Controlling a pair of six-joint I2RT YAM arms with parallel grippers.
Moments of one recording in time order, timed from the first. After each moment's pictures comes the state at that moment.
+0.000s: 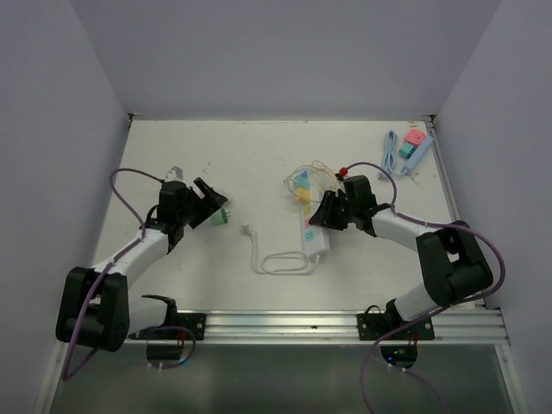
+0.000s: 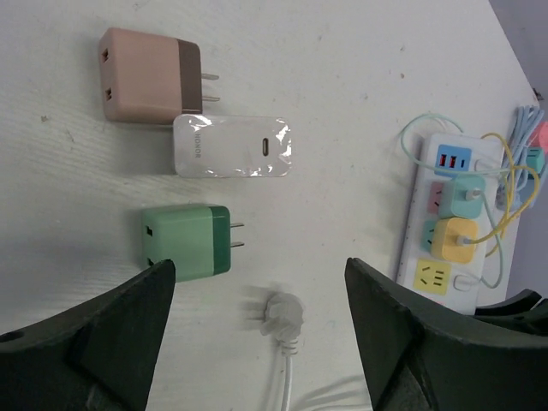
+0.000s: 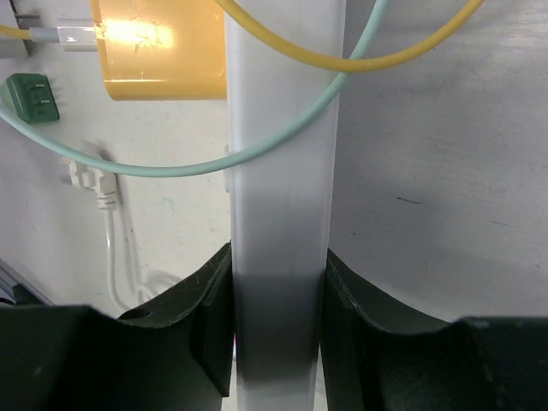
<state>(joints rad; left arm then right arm) -0.17 1.24 0.54 0.07 0.13 -0.83 0.37 1.53 0.73 -0.03 -0.31 0.60</state>
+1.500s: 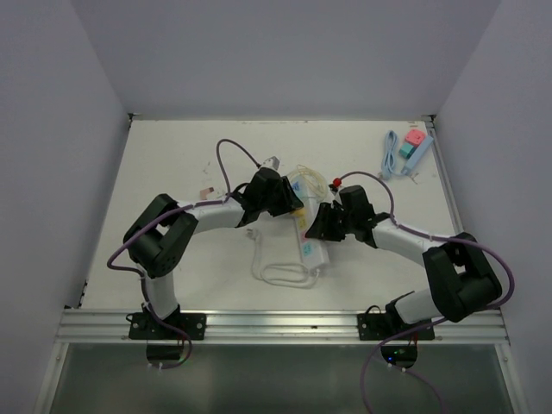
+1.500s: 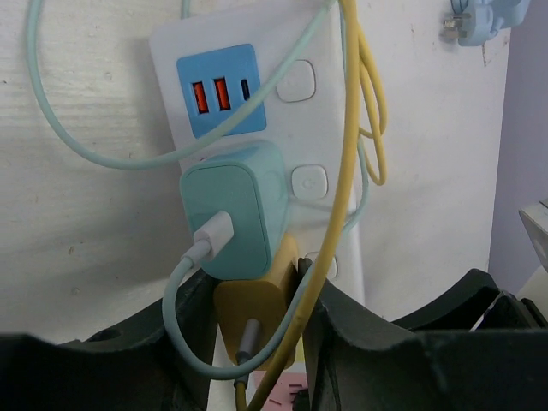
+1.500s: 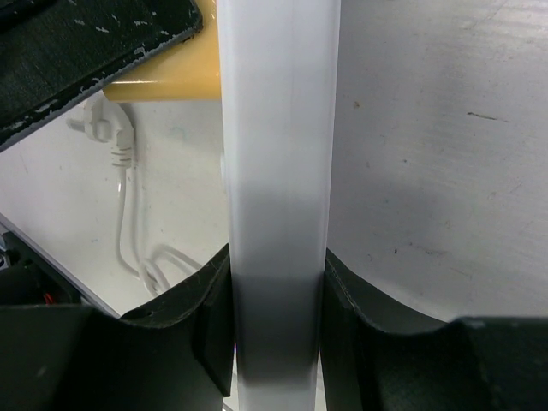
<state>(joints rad) -0.70 1.85 1.06 0.15 0.06 -0.91 0.45 1.44 0.65 -0.06 -0.33 0.59</state>
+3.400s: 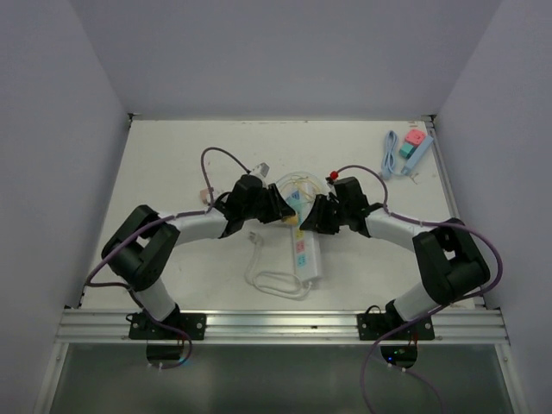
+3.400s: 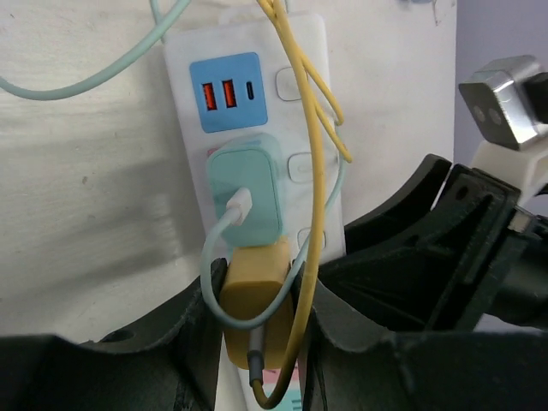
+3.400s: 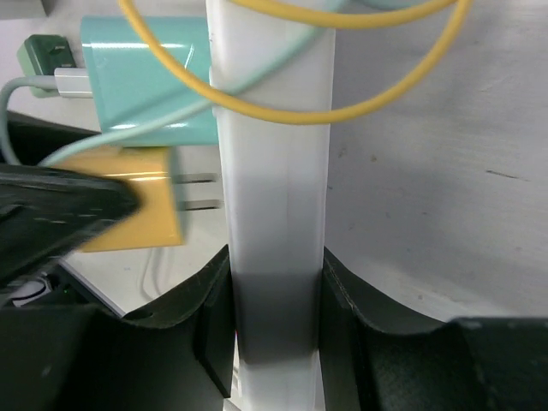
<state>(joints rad) -0.66 1.71 0.86 0.26 0.19 -0.90 0.44 1.55 0.75 -0.07 -0.33 0.67</state>
